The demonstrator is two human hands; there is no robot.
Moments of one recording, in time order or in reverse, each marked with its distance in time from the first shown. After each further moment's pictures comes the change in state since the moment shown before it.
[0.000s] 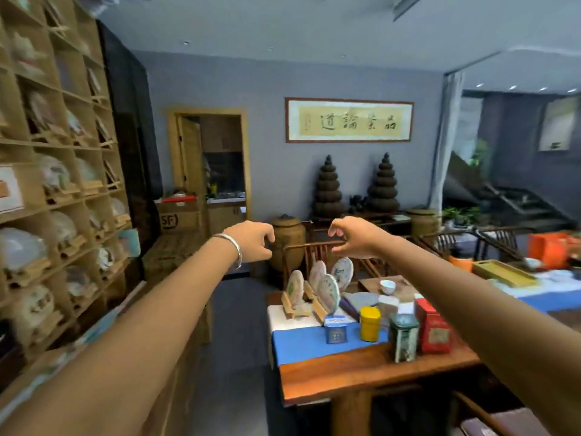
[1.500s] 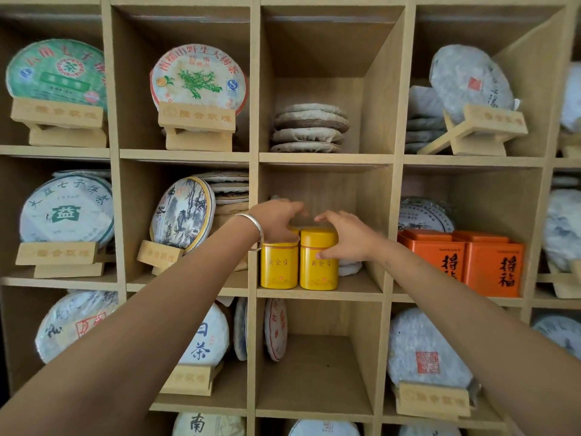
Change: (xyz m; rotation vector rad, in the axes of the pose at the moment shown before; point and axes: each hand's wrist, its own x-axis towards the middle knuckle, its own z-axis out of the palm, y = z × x) left_hand -0.754 -0.256 -0.277 0.694 0.124 -1.536; right_hand -0.047 -0.988 -0.015 0.831 -0.101 -1.749
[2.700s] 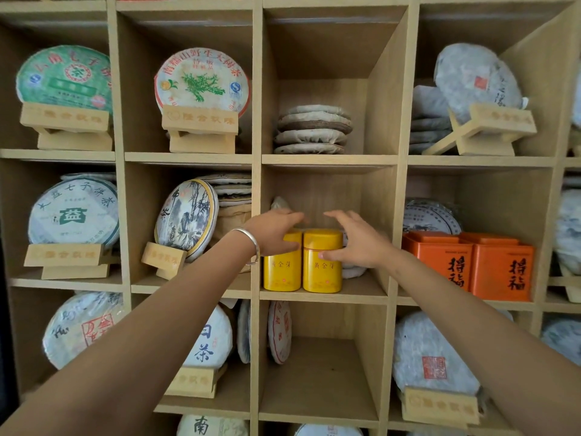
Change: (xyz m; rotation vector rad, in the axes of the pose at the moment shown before) left_hand -0.006 -0.013 0.023 0.055 0.021 0.013; right_hand -0.009 0.011 0.007 0.158 0.098 0.006
